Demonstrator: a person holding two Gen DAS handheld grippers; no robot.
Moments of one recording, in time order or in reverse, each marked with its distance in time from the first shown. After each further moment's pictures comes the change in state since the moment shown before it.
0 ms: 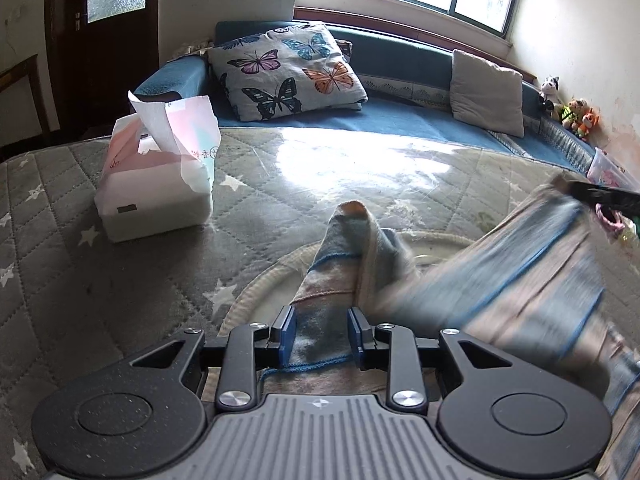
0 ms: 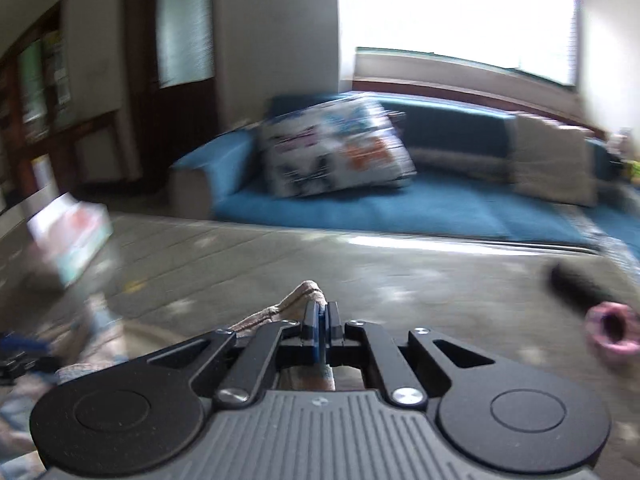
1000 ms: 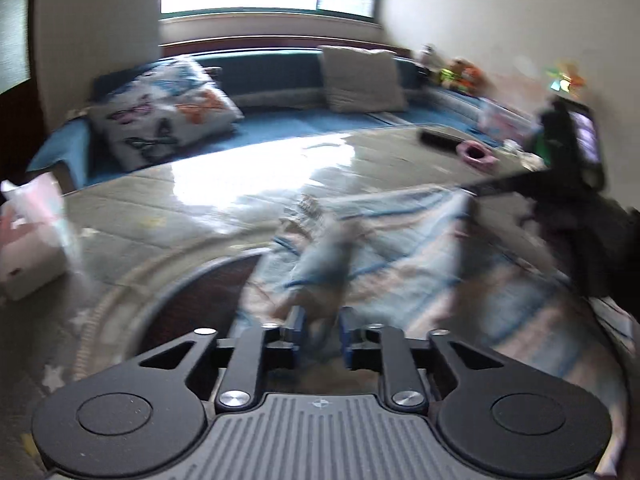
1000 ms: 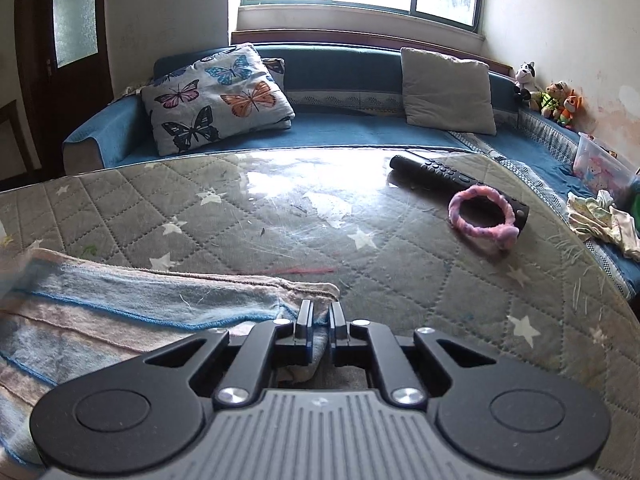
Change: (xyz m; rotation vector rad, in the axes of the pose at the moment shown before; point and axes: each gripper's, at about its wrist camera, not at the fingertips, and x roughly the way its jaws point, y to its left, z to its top) left arm -0.048 -0.099 -0.032 0.294 -0.052 -0.259; right arm -0.001 -0.079 -0.056 0.113 0.156 -0.223
